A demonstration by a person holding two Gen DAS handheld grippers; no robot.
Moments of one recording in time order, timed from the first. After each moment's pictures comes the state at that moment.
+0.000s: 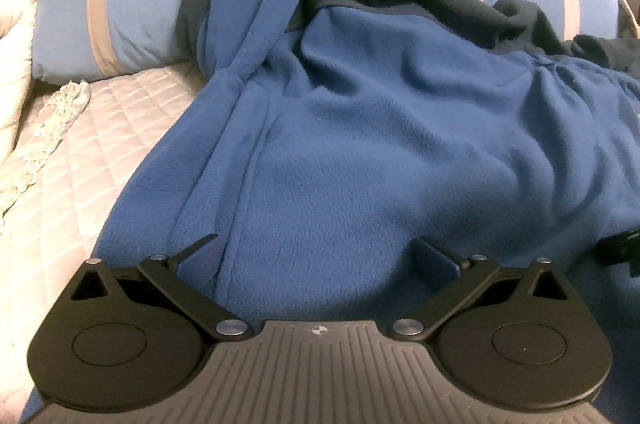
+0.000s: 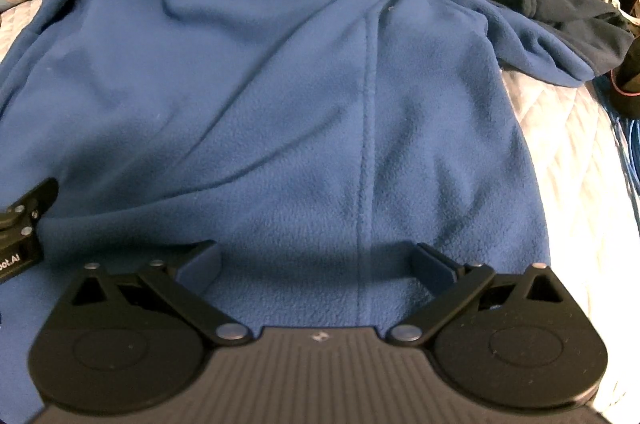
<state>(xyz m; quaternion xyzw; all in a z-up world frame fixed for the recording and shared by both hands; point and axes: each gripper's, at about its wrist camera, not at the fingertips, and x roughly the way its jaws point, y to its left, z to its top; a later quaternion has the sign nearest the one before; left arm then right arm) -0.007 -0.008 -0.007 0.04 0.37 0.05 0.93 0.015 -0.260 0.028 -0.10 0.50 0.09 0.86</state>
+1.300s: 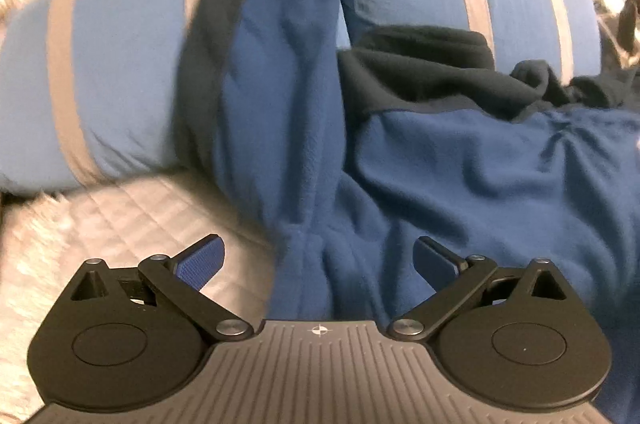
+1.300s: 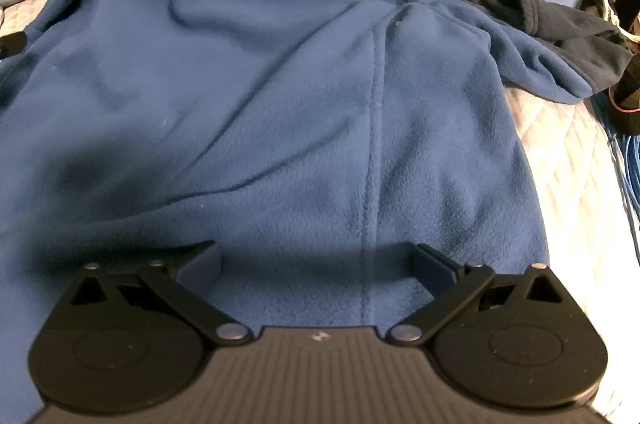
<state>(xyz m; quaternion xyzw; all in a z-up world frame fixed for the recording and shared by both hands) 0.069 0.078 0.038 0.06 0.31 -0.04 0.95 0.014 -0.284 0.028 -0.14 0.48 0.13 0.85</state>
